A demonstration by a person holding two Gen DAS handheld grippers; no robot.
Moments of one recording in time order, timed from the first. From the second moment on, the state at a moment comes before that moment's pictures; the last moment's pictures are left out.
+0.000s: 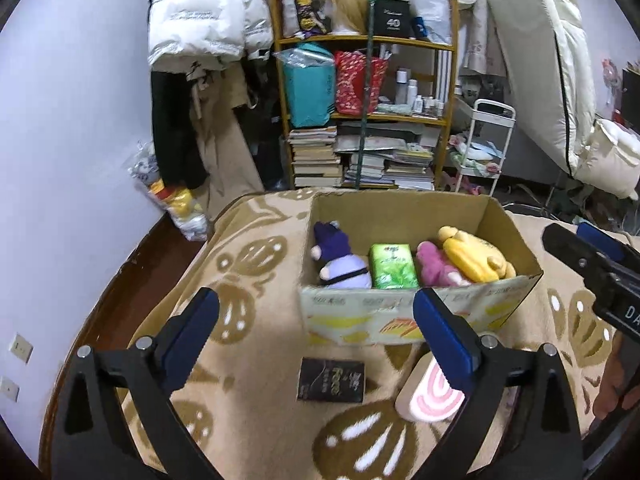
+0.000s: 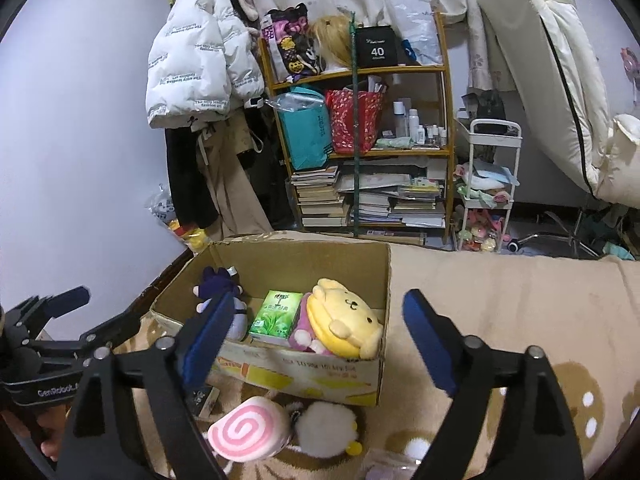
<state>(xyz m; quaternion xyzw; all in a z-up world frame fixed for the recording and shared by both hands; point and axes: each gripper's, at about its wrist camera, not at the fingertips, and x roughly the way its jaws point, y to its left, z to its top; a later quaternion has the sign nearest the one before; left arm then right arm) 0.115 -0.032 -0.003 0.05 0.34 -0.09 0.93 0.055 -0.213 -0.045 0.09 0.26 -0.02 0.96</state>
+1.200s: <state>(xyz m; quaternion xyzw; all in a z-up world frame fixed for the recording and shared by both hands) 0.087 -0.010 -0.037 0.06 0.41 -0.07 0.91 0.026 -0.211 -0.073 0.11 0.34 -0.04 0.93</state>
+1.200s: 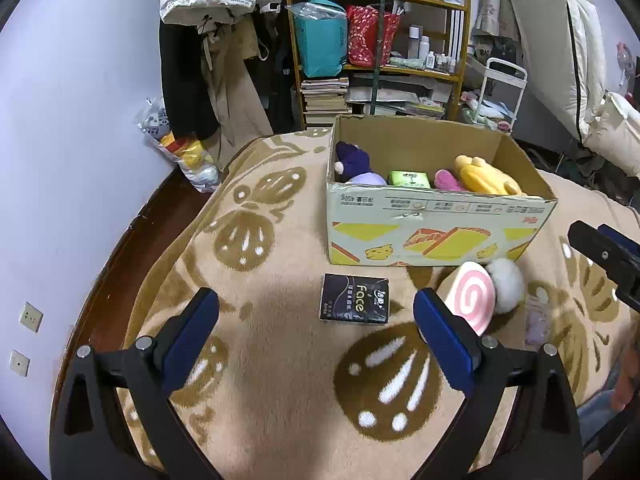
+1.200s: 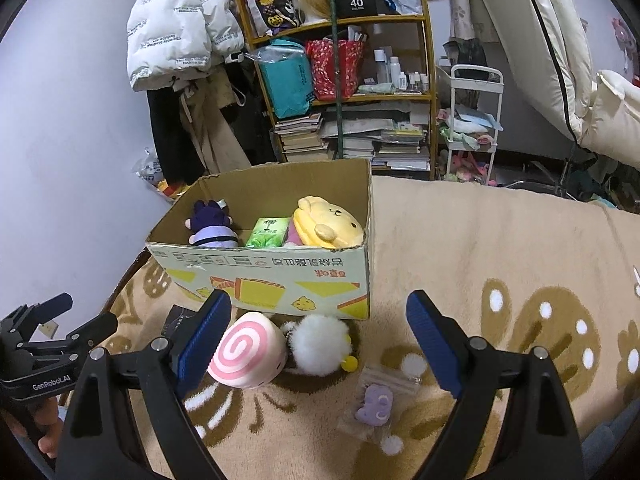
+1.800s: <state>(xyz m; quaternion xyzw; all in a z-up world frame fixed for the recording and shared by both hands) 0.118 -0.023 -0.067 0.07 0.44 -0.08 0.89 0.058 -0.209 -0.103 0.11 0.38 -0.06 0.91</state>
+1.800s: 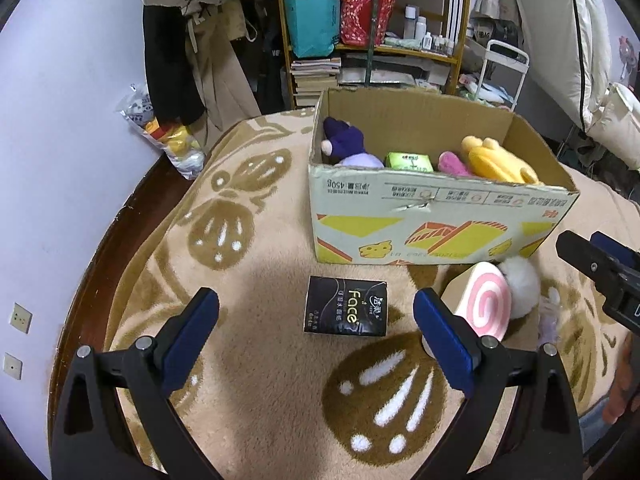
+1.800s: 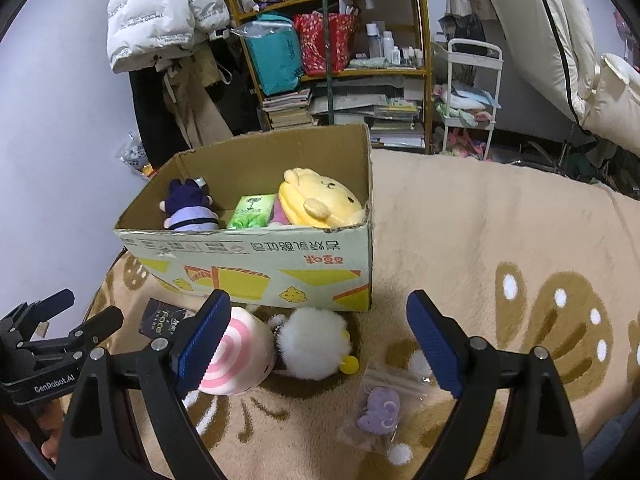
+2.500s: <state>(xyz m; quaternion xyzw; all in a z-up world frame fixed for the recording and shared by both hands) 0.133 -0.051 -0.120 0.10 0.49 -0.11 0.86 0.085 -0.212 -0.150 0.11 0.47 -0.07 0.87</state>
